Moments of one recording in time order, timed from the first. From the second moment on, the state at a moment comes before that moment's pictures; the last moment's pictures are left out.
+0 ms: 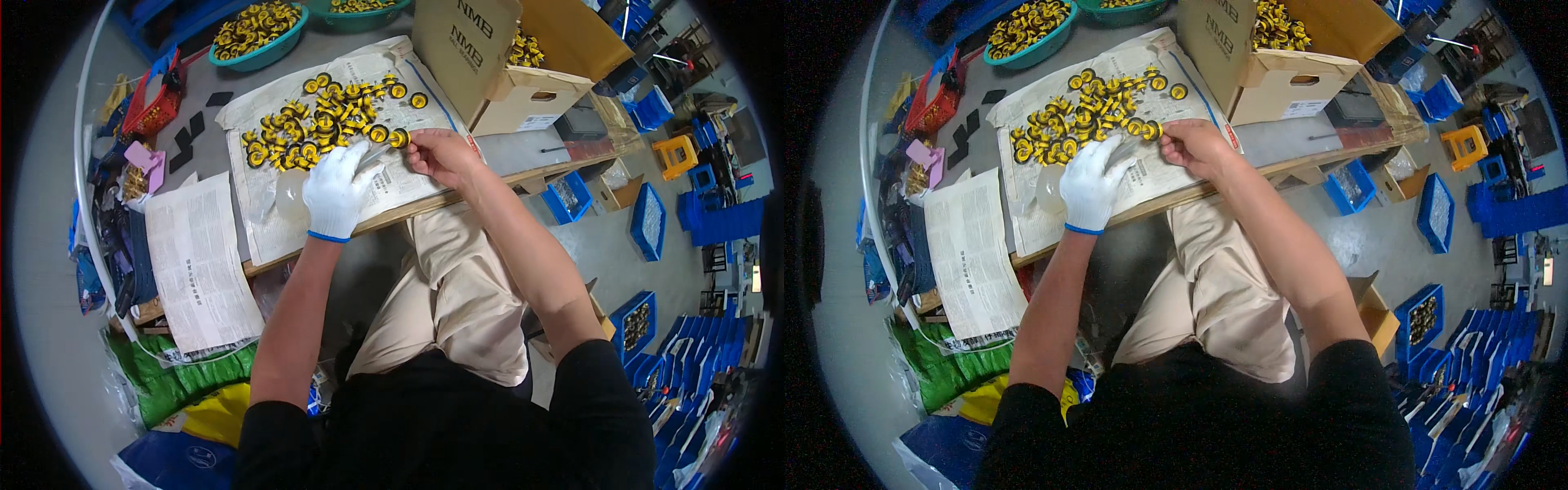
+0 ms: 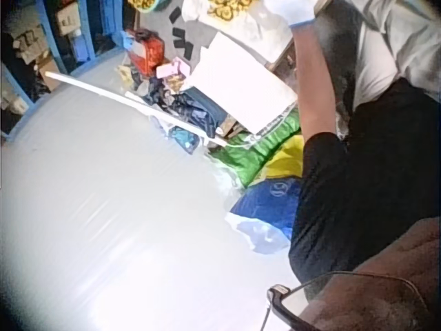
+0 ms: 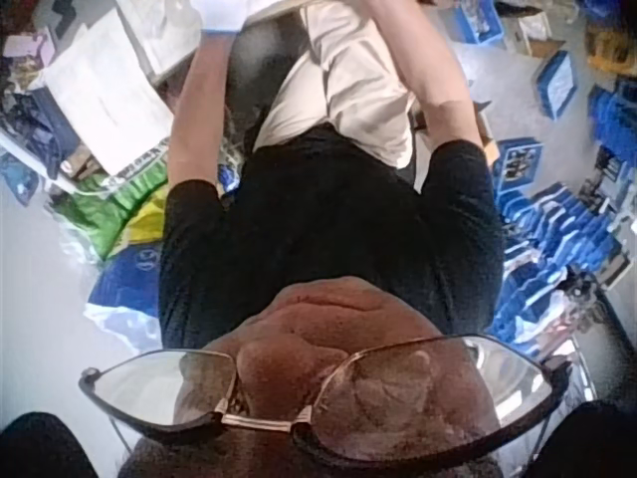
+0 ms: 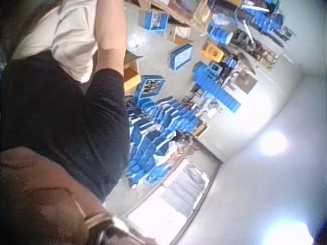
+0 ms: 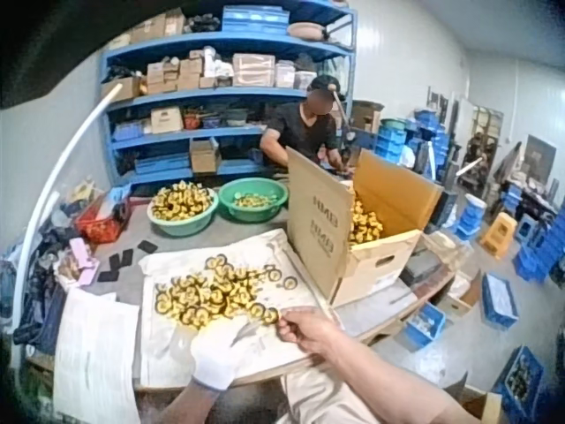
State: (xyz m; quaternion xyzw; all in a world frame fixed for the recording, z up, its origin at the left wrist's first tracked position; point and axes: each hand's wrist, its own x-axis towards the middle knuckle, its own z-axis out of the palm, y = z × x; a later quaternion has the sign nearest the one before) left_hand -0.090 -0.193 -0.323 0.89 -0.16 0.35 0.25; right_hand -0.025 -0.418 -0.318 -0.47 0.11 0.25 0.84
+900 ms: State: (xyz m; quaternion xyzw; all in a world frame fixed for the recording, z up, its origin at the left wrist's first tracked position) left_hand -0.086 -0.190 -0.334 0.89 -0.17 0.35 0.22; right_hand -0.034 -0.408 -0.309 -0.48 0.09 0.29 0.82
